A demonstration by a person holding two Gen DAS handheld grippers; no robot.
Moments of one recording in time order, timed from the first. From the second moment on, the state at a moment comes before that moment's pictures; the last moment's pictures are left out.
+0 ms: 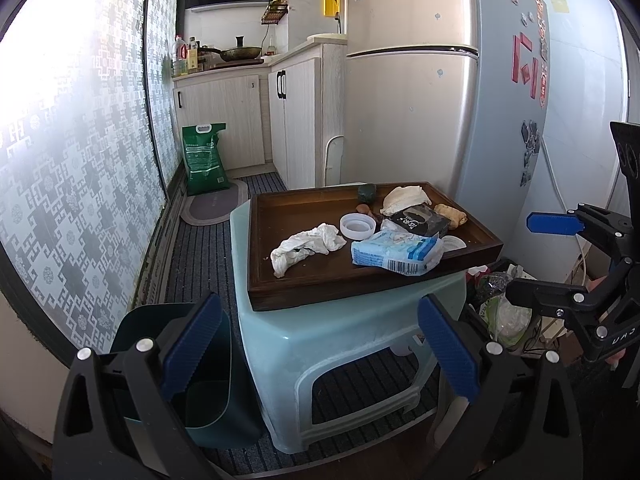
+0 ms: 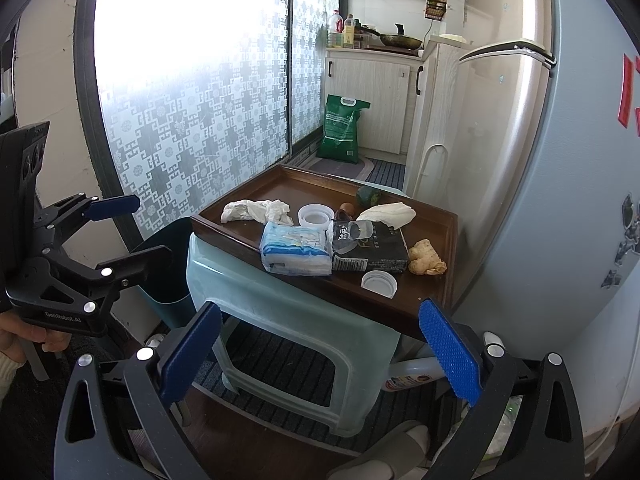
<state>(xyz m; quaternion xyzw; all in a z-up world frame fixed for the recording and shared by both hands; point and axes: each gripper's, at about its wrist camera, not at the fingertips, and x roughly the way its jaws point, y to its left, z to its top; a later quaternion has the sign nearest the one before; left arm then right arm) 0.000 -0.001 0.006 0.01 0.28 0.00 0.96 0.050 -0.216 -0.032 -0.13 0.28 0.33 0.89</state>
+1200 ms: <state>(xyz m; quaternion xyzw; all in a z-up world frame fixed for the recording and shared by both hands) 0.054 0.014 0.014 0.07 0.36 -0.07 0.93 0.050 -0.202 -0.030 -0.10 0.31 0.39 0.86</state>
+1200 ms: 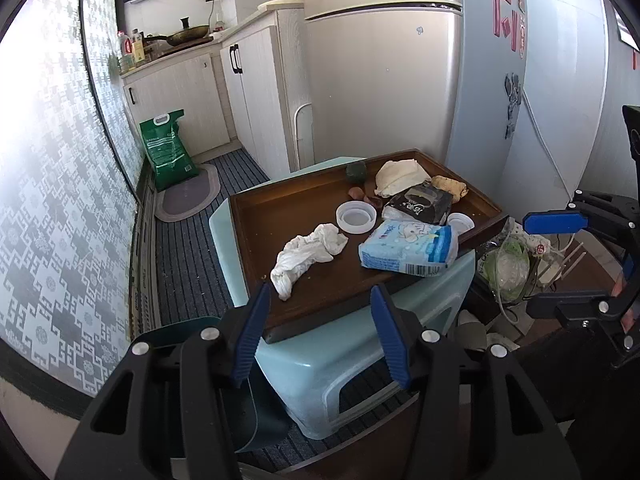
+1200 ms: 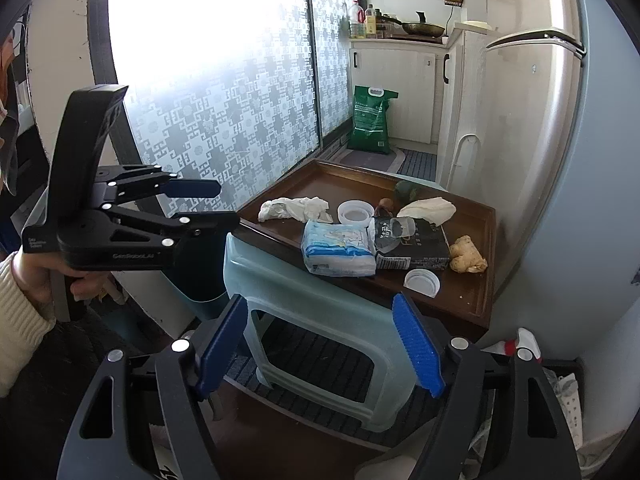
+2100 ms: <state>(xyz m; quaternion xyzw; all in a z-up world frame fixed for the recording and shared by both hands) 0.124 0.040 -0.008 0.06 0.40 -0.09 0.91 0.104 -0.167 -0.048 -0.07 0.37 0.38 0.85</state>
